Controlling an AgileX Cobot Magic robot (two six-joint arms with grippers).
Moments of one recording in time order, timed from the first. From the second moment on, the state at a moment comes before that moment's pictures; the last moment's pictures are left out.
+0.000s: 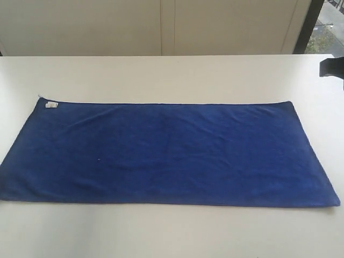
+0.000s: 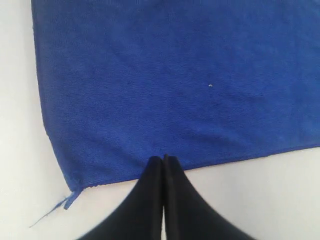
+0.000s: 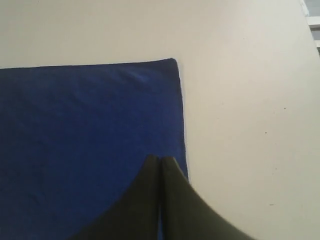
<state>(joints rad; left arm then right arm) 0.14 1.10 -0.76 -0.56 0.89 0.55 -0.13 1.19 -0.92 -0.03 0.63 0.10</state>
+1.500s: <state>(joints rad) 0.15 0.55 -0.60 -0.51 0.93 0.55 -0.22 1.85 -1.16 0.06 0.69 -0.09</state>
